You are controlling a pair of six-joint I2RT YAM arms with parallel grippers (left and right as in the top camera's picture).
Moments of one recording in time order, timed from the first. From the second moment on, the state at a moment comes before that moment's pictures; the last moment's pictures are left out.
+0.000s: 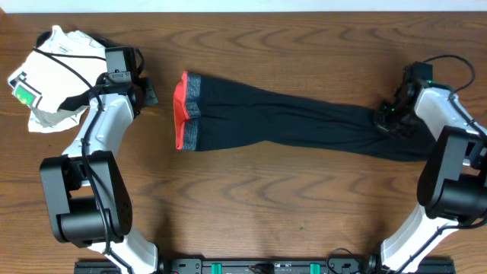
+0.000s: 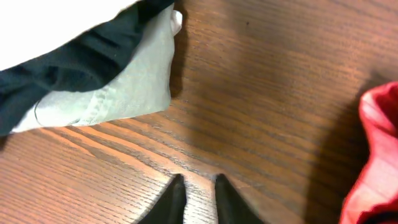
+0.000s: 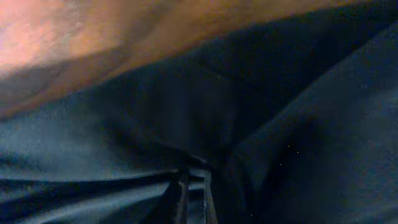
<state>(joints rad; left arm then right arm) 0.10 1.83 1.23 -0.43 -0.14 -0.17 -0.22 1.99 1.33 -0.84 -0.03 0.32</state>
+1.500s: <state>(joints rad) 0.07 1.71 1.23 -0.77 0.37 -0.17 -0.62 1.87 1.43 -0.90 0.00 0.16</state>
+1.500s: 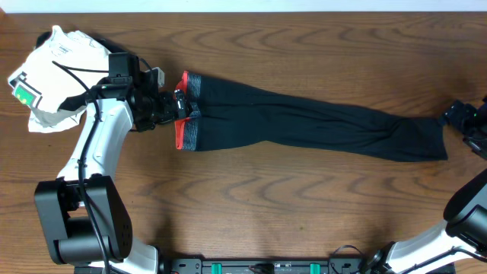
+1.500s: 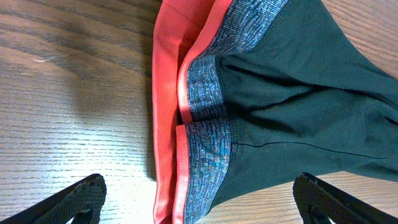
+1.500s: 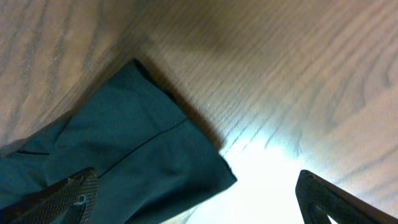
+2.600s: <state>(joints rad) 0.07 1.71 1.23 -0.78 0.37 -0.17 -0.81 2.00 1.34 -0.80 -0.46 -0.26</state>
